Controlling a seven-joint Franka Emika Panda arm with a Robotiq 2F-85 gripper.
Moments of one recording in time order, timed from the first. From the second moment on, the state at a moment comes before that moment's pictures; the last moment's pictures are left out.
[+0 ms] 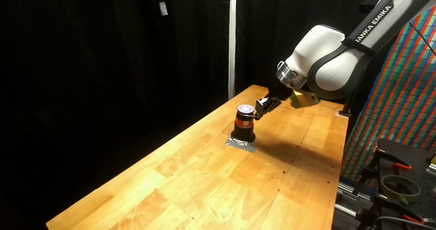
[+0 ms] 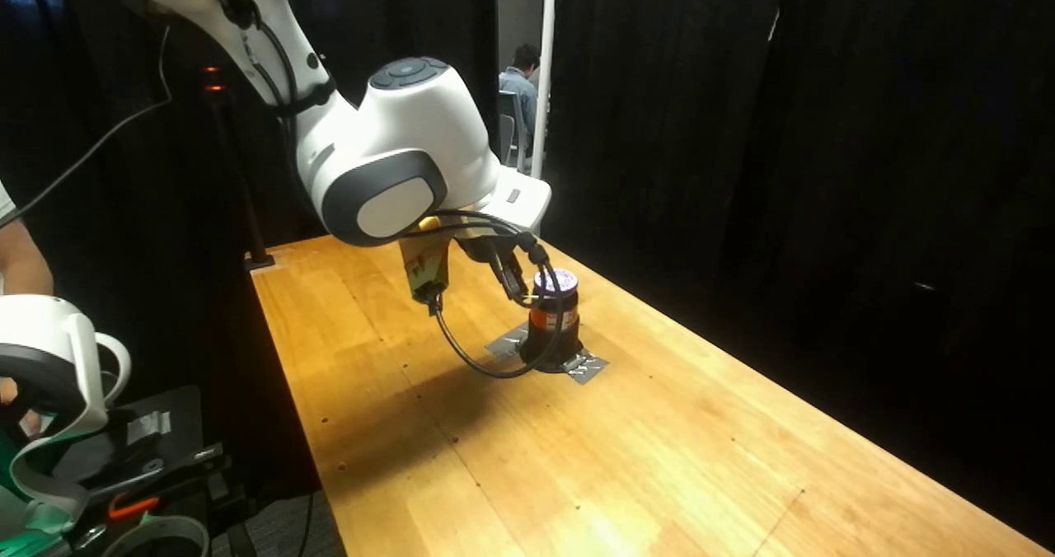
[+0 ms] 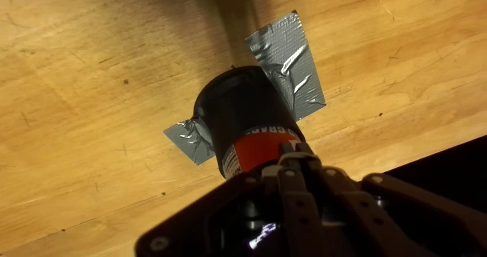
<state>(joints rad) 0.05 0.30 0.18 -2.38 0.19 3.18 0.23</state>
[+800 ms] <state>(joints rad) -0.15 0.30 0.34 -2.51 0.13 3.55 0.22</state>
